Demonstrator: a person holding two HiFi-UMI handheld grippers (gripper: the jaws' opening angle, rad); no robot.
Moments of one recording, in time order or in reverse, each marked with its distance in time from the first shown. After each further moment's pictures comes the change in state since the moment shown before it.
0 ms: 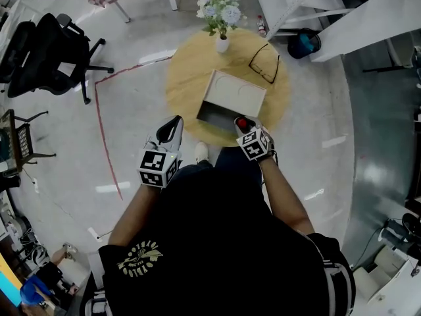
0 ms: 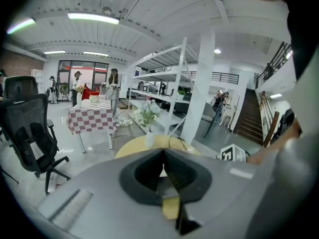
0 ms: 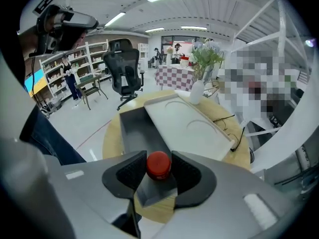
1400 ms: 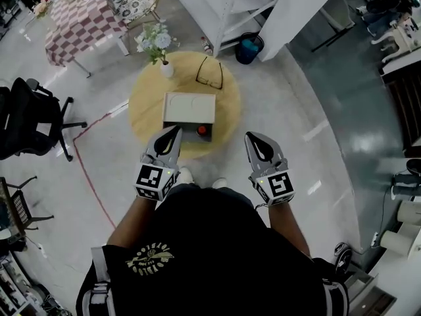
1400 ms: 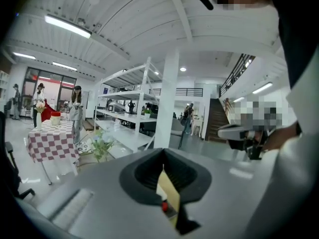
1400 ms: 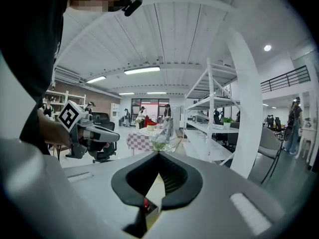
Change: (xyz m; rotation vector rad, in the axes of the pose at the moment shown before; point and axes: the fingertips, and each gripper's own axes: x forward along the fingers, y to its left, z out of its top) left arm -0.014 -0.153 0.075 0.172 -0.217 -0.321; right arm -0.358 -0.030 0.059 0.291 -0.699 -0.349
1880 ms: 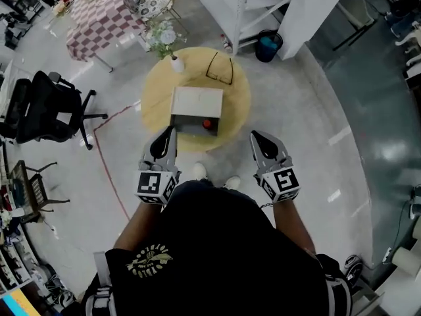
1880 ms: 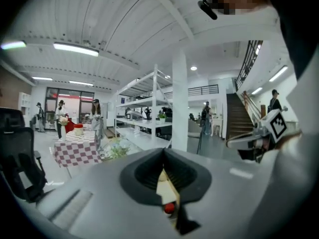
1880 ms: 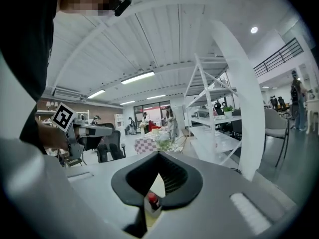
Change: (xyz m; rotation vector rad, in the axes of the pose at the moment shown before) left arm -0.017 -0.040 0.019 0.049 -0.048 0.243; right arm -0.031 -0.043 -0.035 0.137 -0.037 0.095
